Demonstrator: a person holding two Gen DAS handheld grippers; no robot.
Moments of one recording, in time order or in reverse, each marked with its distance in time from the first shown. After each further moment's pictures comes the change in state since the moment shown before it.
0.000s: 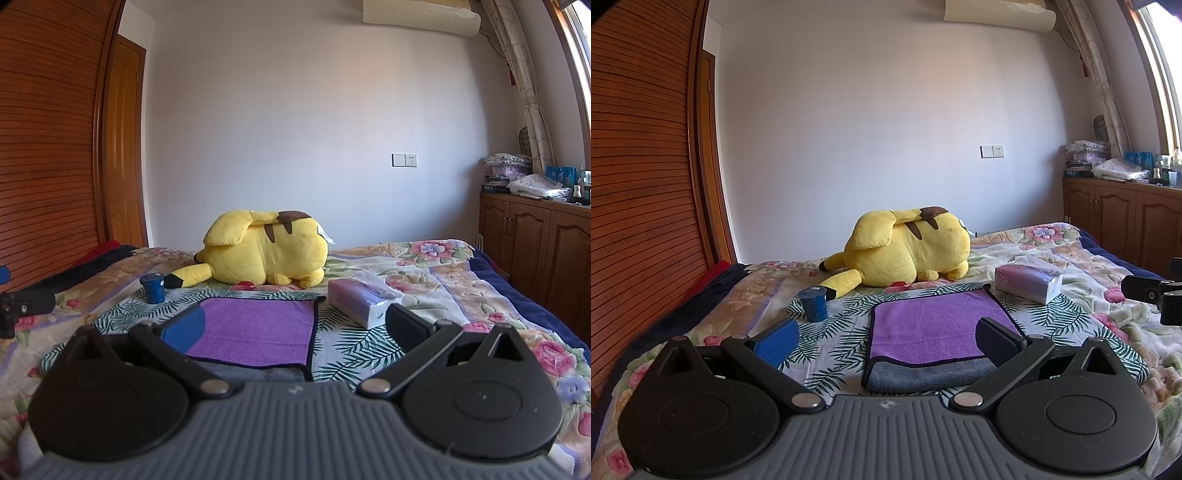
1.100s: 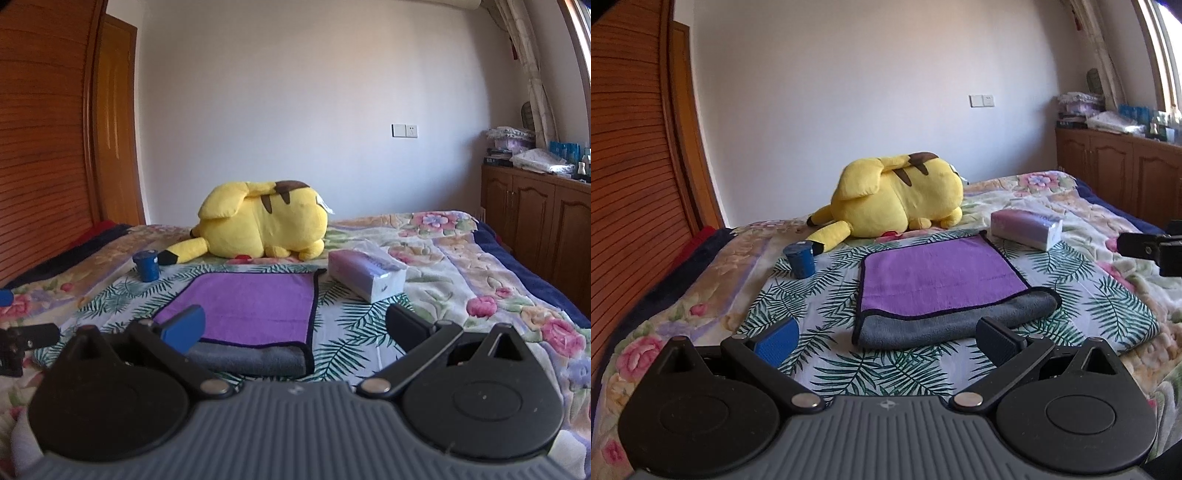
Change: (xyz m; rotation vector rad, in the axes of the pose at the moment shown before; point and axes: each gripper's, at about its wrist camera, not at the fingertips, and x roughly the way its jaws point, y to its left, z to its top) left arm 0.038 -0.009 -0.021 0.065 0.164 -0.030; right arm 0.027 0.003 -0.009 0.021 0.094 -0.009
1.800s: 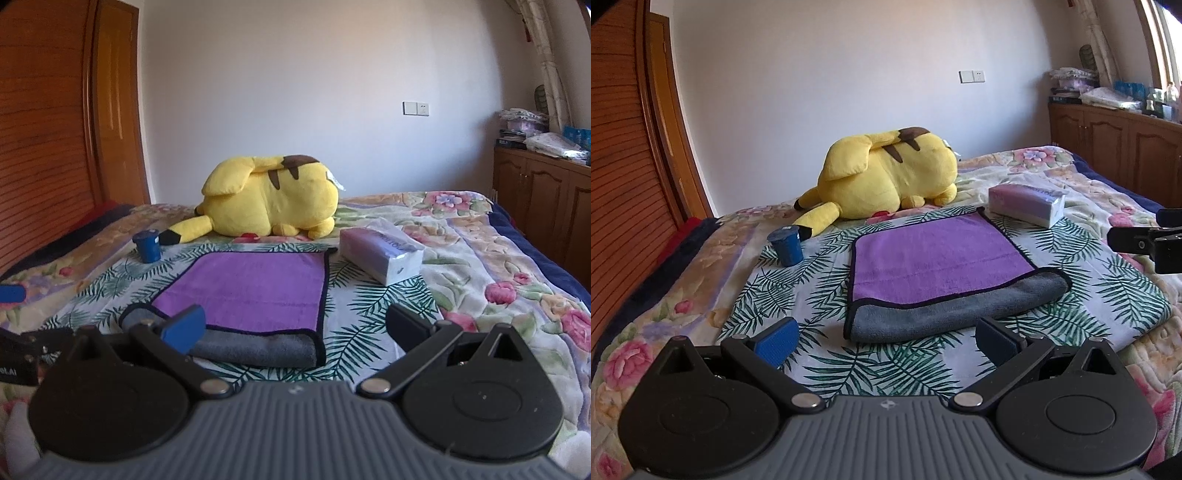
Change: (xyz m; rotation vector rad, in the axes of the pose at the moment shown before) left arm 0.042 0.002 0.004 0.031 0.076 -0.016; right arm 0.035 0.010 -0.001 -0.007 0.079 0.027
